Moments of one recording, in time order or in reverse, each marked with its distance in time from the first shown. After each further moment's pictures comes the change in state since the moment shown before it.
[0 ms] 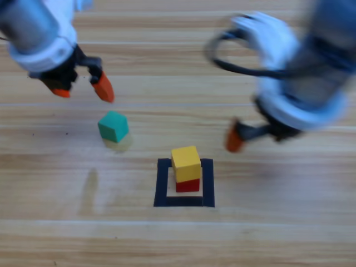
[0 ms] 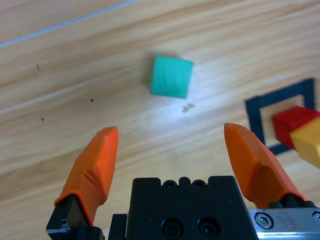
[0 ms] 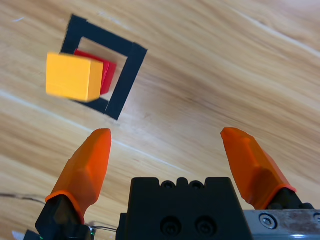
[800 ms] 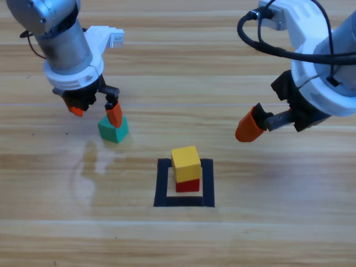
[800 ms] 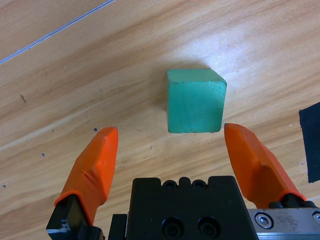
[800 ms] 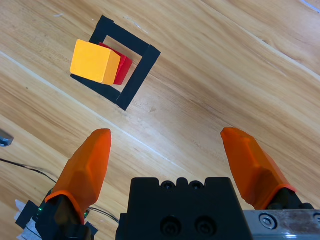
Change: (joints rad) arm 0 0.001 0.239 -0.153 0.091 0.036 0.140; arm 1 -0.056 -0.104 0.057 -0.045 0.096 -0.139
